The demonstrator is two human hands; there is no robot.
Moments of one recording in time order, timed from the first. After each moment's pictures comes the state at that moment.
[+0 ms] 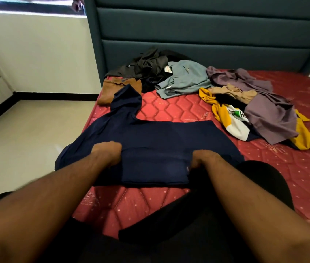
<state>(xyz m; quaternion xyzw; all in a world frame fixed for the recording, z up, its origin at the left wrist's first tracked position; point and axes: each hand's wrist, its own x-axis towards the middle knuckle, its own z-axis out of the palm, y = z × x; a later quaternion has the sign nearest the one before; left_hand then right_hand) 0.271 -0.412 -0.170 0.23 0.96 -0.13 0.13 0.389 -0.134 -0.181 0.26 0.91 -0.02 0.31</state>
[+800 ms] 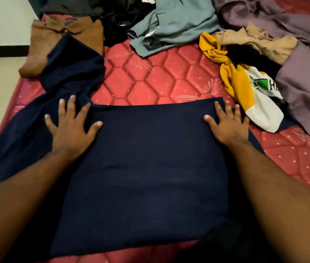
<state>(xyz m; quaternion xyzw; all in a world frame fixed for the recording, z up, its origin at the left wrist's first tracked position) 0.101 -0.328 -0.302 0.23 0.96 0.13 -0.04 0.286 0.055 -0.295 0.36 0.93 -0.06 0.04</state>
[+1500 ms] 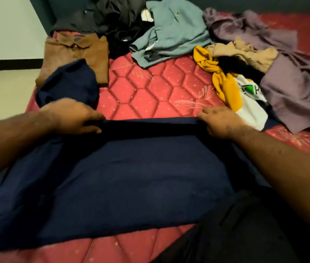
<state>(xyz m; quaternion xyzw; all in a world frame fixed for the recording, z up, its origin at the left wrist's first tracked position) 0.069 -0.333 -0.189 0.57 0.80 -0.19 0.02 0.290 0.030 -0.219 0.01 0.99 0.13 0.05</state>
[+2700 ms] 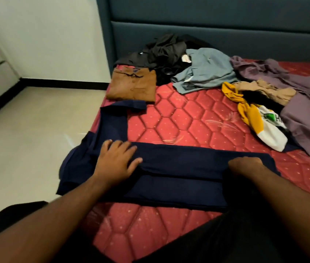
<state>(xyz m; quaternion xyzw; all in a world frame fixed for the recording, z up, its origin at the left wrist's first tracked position) 0.231 -0.440 -0.244 0.37 0.90 0.05 -0.22 0.361 -0.090 -0.186 0.24 0.89 0.14 0.36</state>
